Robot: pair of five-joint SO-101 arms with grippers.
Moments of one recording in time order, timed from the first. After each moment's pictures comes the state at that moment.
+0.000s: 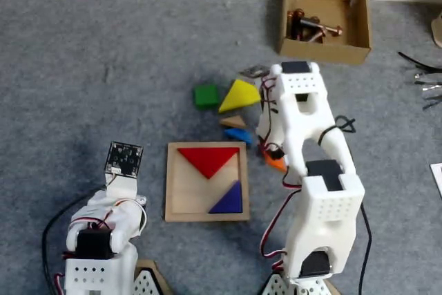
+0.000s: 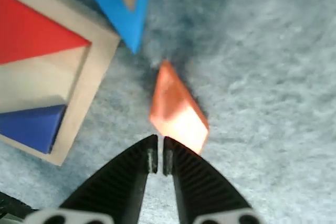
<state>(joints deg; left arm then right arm) -5.8 -103.8 96.0 76.1 -4.4 -10.1 24.6 -7.3 91.4 30.8</state>
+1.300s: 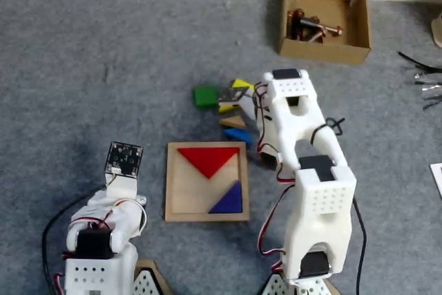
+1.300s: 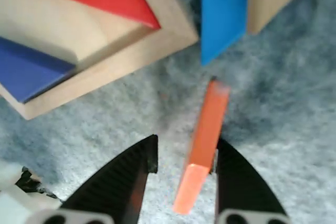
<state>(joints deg) -5.8 -103.8 96.0 76.1 -4.4 -12.4 31.5 -5.8 89.5 57.5</state>
